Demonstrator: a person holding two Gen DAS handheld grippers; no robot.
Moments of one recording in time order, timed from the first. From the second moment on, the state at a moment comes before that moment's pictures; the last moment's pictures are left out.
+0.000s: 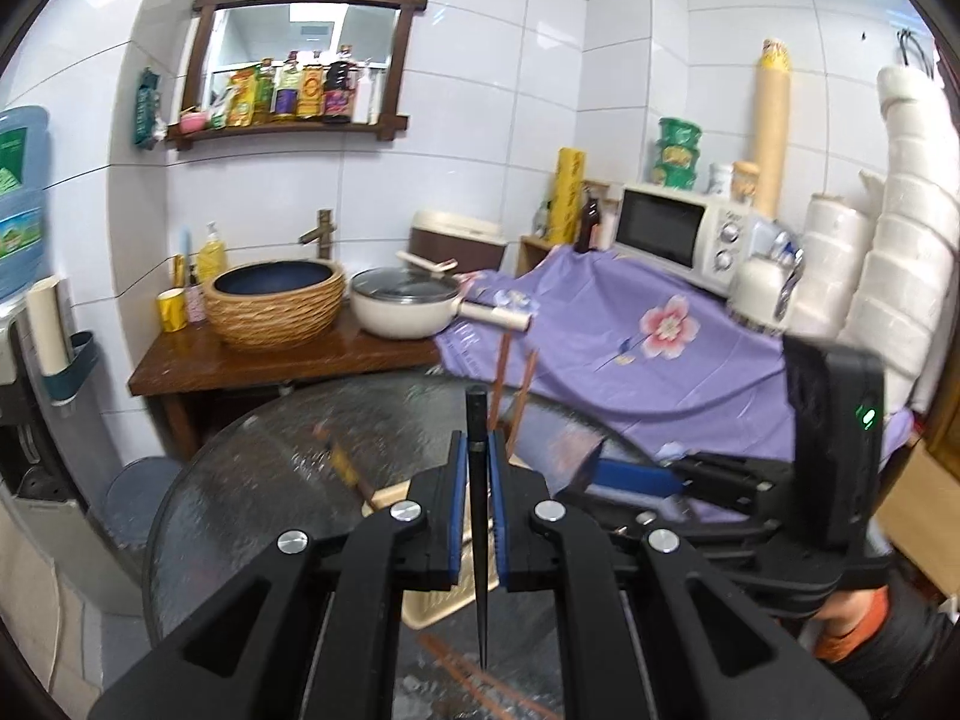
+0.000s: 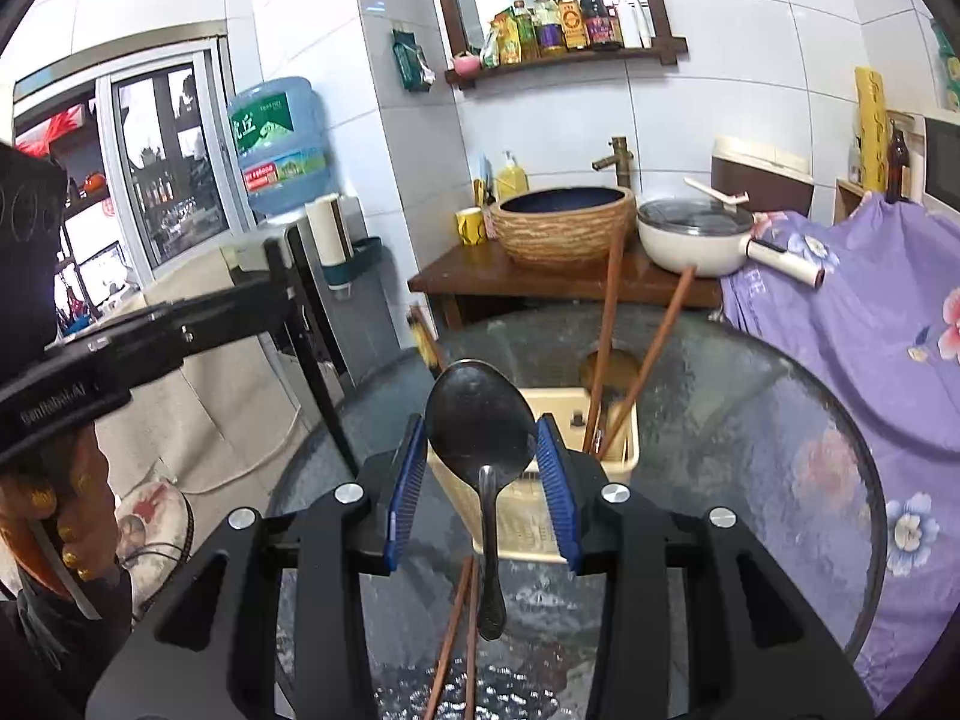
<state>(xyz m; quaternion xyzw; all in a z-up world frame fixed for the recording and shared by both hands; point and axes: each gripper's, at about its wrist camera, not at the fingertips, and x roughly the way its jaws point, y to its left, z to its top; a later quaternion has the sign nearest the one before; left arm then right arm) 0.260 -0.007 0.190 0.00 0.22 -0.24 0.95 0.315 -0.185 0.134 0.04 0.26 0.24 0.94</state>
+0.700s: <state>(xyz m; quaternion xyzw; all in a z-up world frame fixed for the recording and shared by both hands) 0.353 -0.033 0.205 0.02 0.22 -0.16 0.96 0.409 -0.183 0.141 0.05 0.22 0.16 0.96</state>
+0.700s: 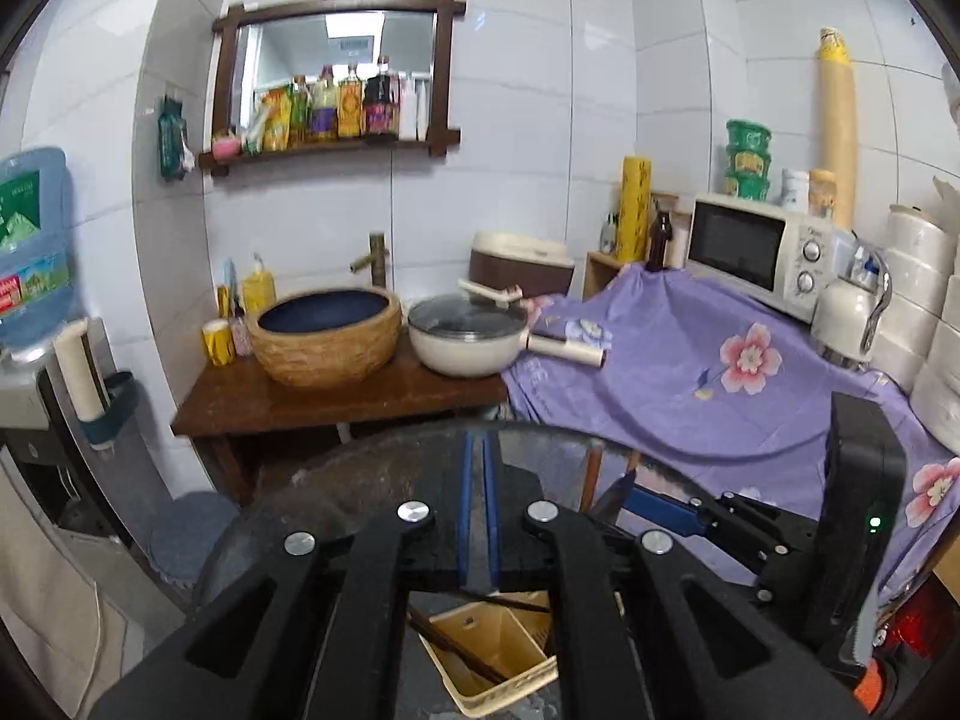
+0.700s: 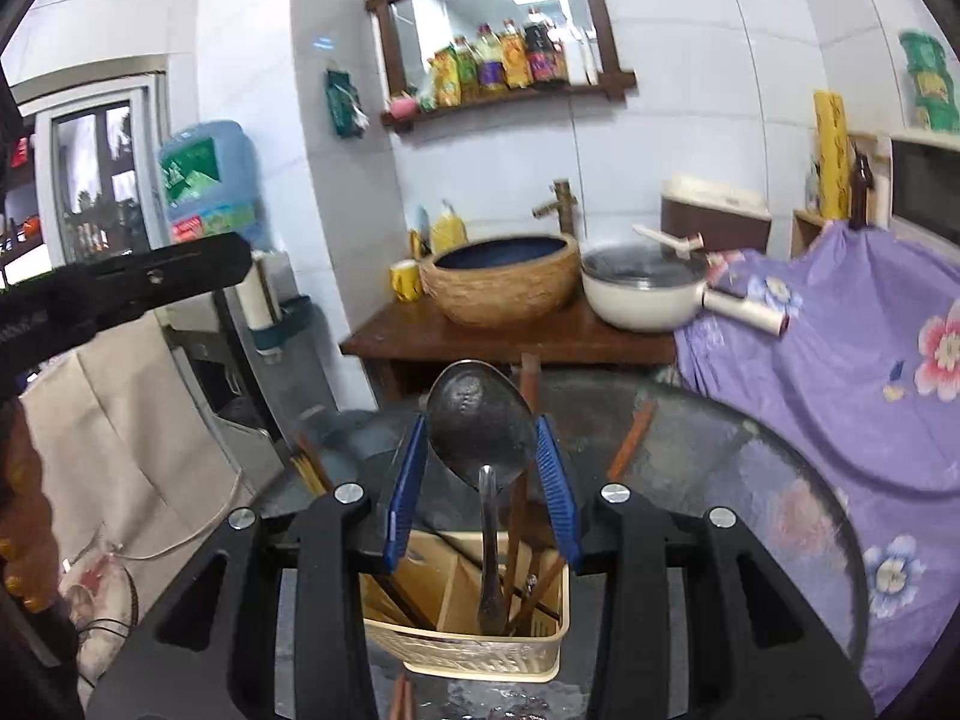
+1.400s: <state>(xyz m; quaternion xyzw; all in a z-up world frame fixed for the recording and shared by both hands) 0.330 0.000 0.140 -0.02 0.25 -0.16 0.96 0.395 -0.176 0.059 0.01 0.22 0.15 0.96</state>
